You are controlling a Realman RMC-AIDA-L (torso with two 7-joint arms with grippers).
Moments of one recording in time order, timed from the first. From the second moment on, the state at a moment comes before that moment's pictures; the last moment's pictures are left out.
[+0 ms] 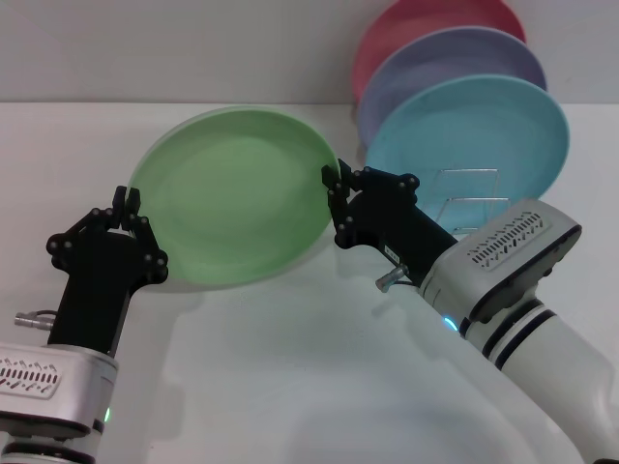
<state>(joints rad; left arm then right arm) -0.21 -2.08 2.77 0.73 -1.31 1.29 0.61 0.65 2.09 0.12 0.49 -1.76 -1.04 -0.11</state>
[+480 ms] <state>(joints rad) -0.21 -2.08 2.77 0.73 -1.31 1.29 0.61 0.65 2.09 0.12 0.49 -1.76 -1.04 -0.11</state>
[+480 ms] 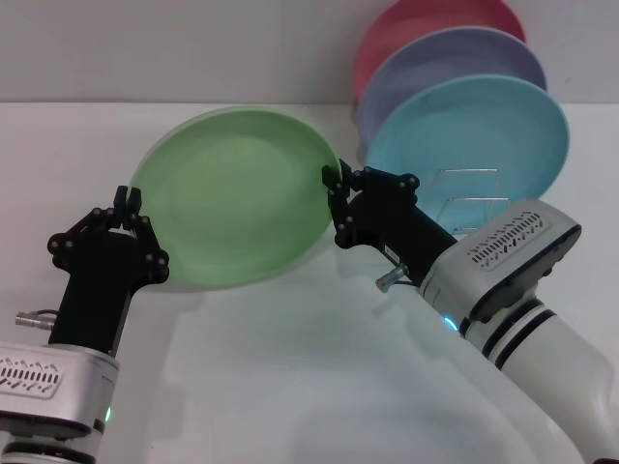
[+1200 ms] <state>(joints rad) -0.21 -2.08 2.77 0.73 -1.31 1.29 0.61 0.65 2.09 0.12 0.49 -1.76 -1.04 -0.11</state>
